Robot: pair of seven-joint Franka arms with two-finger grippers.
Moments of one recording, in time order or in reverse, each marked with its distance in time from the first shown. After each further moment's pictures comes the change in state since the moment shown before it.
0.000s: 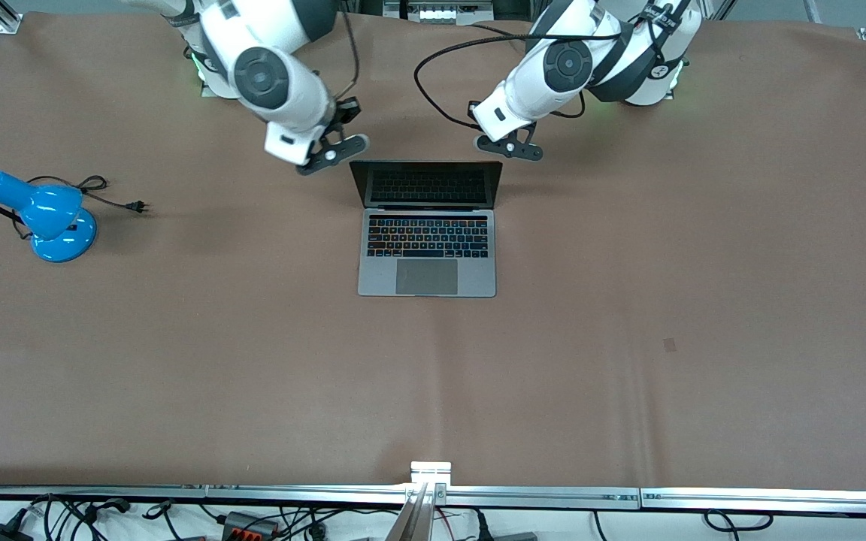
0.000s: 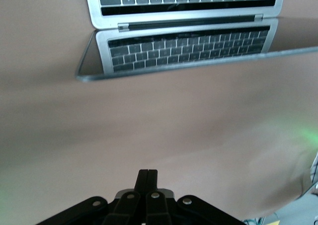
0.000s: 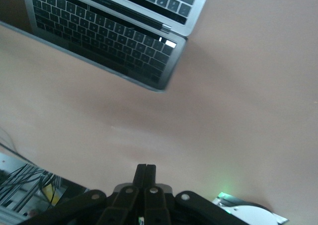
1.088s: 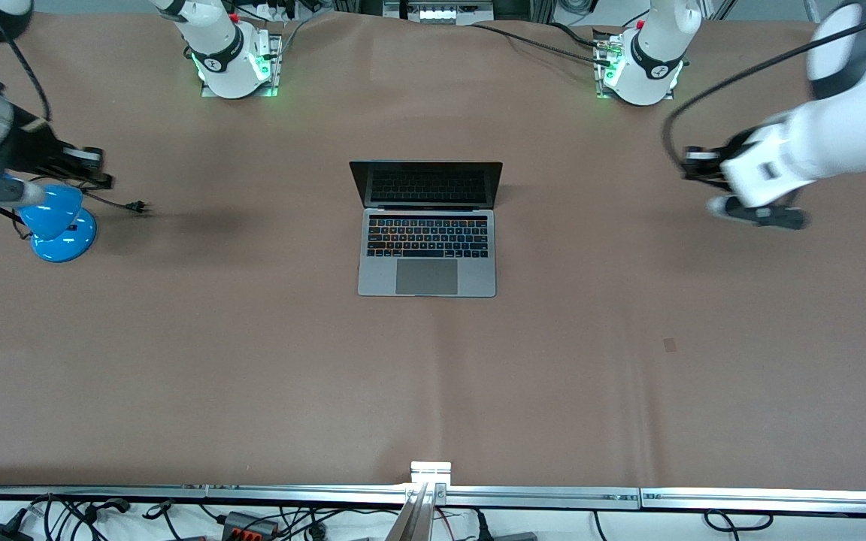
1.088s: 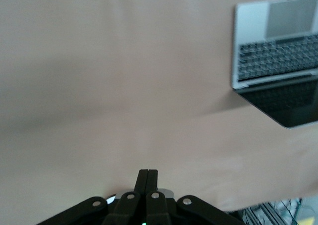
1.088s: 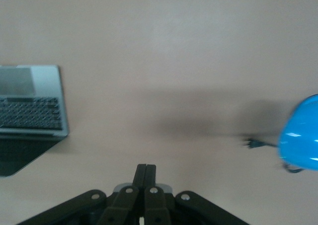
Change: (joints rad) left arm 0.028 0.040 0.593 0.513 0.293 -0.681 0.407; right arm -0.655 -0.069 -0.026 0.266 -0.141 -0.164 -0.190
